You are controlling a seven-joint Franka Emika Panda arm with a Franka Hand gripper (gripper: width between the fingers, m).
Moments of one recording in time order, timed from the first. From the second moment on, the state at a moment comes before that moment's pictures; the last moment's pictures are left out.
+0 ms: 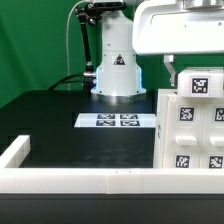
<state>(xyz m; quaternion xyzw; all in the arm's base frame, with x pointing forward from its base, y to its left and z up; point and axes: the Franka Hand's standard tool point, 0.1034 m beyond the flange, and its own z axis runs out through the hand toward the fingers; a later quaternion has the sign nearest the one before) 0.625 0.083 0.148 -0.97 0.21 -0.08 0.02</state>
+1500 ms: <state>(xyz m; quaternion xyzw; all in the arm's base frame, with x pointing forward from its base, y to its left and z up) 0.617 0.073 0.147 -0.58 0.80 -0.04 0.11</state>
